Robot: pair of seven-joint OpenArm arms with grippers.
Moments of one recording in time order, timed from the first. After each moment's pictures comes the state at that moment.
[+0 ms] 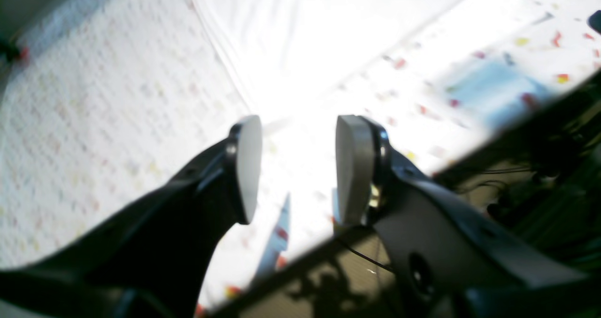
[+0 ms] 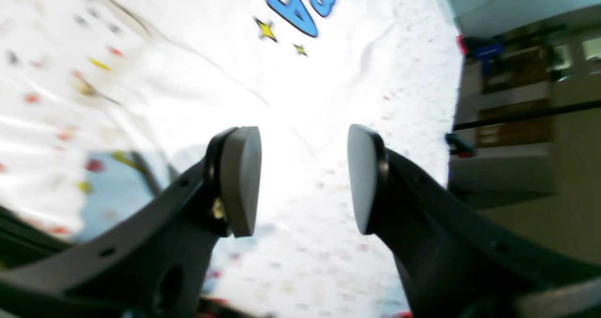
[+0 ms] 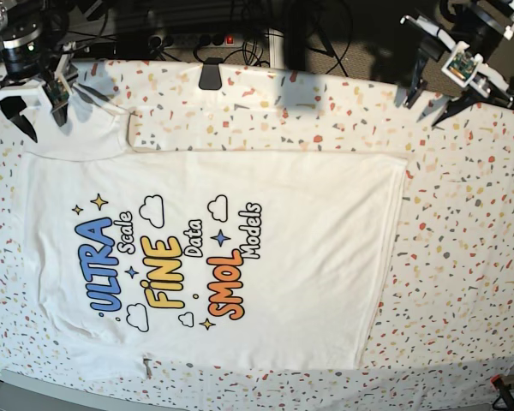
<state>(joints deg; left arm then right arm) 45.1 -25.7 -9.9 110.4 4.3 -22.7 -14.2 -53.9 35.4 16.5 121.0 -17.9 0.1 -14.9</state>
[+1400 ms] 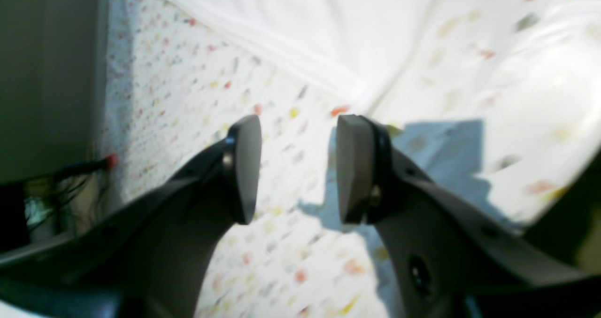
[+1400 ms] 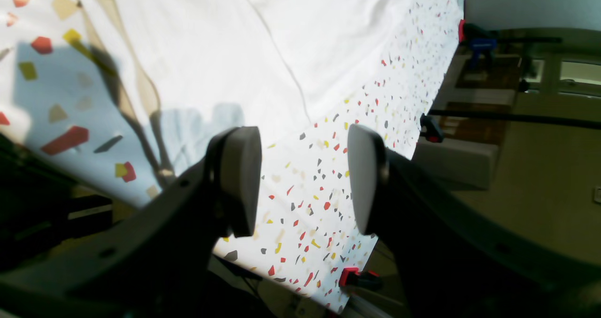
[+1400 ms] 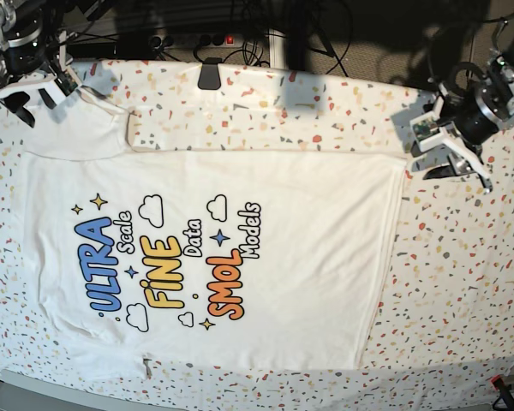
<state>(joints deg) 19.5 -44.8 14.4 112.3 14.3 -23.0 15.7 -53.8 34.6 16.5 121.0 -28.0 7.3 -25.0</state>
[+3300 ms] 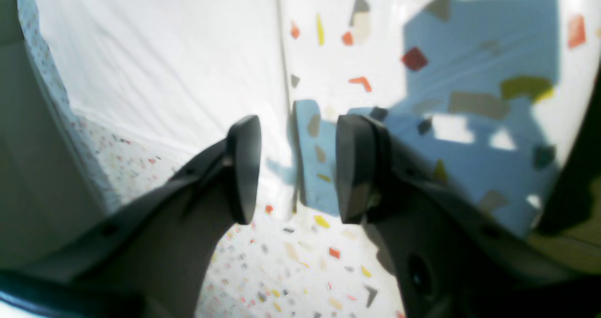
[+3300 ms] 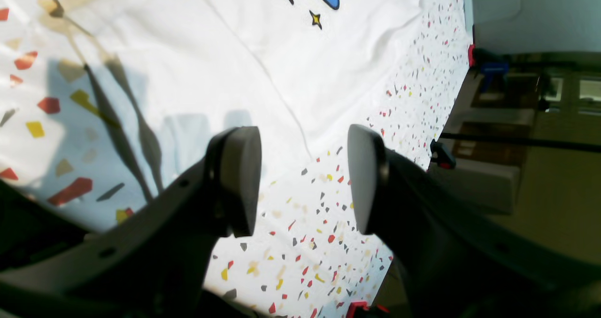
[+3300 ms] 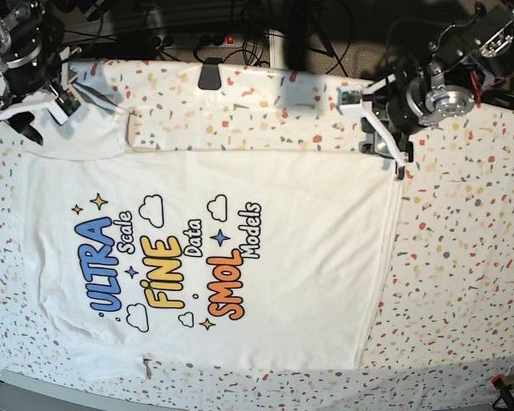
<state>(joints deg) 1.9 -40.9 43.1 104.3 31.2 -27.5 25.0 -47.8 35.9 16.5 121.0 -22.9 13.8 -24.6</state>
